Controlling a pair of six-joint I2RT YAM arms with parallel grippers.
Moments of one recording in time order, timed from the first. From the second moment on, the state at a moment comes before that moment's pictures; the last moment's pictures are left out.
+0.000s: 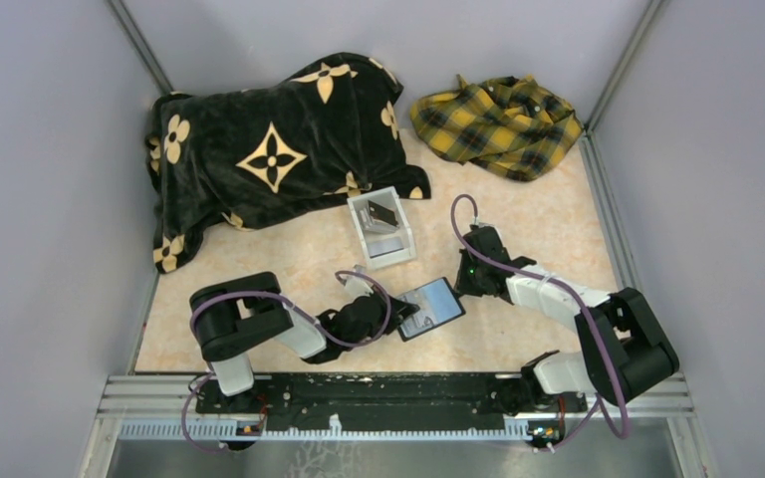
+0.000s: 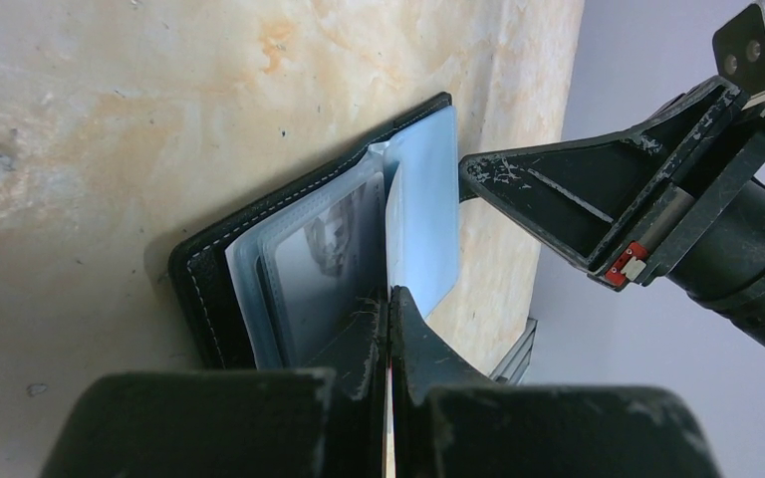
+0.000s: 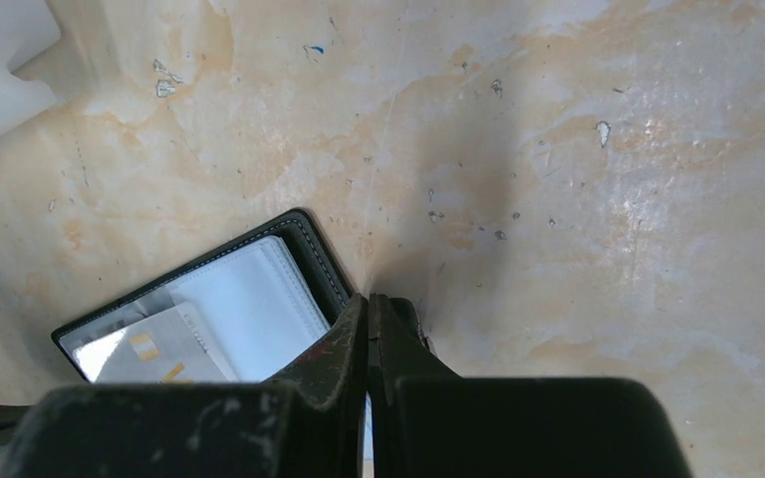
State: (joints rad) left arm -1.17 1.80 0.43 0.94 -0.38 -1.48; right arm 0.47 1.32 0.57 -0.23 0.02 0.60
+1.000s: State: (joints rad) left arm -1.20 1.76 0.50 0.78 -0.48 -1.36; right arm 0.47 1.33 0.57 -0.23 0.02 0.60
